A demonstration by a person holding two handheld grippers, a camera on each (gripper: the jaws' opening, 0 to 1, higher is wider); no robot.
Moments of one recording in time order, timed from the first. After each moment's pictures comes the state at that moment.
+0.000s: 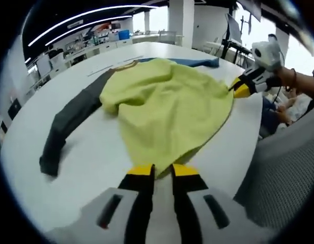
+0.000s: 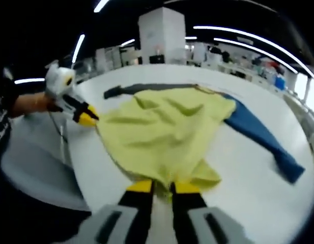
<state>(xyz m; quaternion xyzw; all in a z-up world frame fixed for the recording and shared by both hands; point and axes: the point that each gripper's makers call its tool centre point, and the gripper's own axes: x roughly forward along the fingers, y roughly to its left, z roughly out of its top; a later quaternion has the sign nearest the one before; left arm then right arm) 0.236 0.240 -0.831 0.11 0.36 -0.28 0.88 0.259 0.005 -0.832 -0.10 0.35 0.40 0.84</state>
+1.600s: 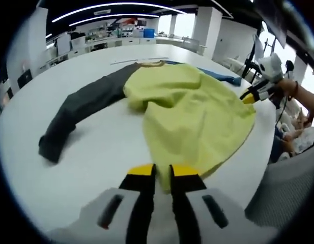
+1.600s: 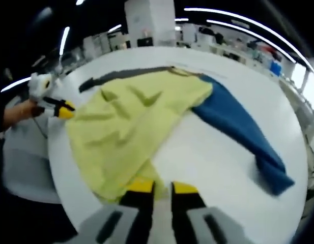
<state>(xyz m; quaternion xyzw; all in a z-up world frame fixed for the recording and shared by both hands) 0.262 0.262 -0.845 0.02 0.37 -0.21 0.90 0.320 -0.038 -0.845 -0.15 0.43 0.35 0.82</state>
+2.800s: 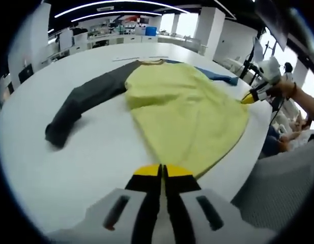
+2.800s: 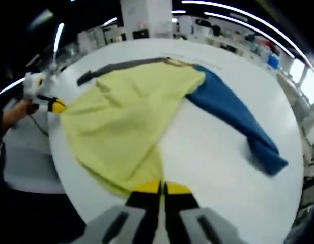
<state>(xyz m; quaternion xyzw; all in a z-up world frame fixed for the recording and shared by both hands) 0.232 0.265 -0.833 0.01 0.39 -0.21 0.90 0.295 -0.072 -0.838 -0.14 0.46 0.31 0.82</state>
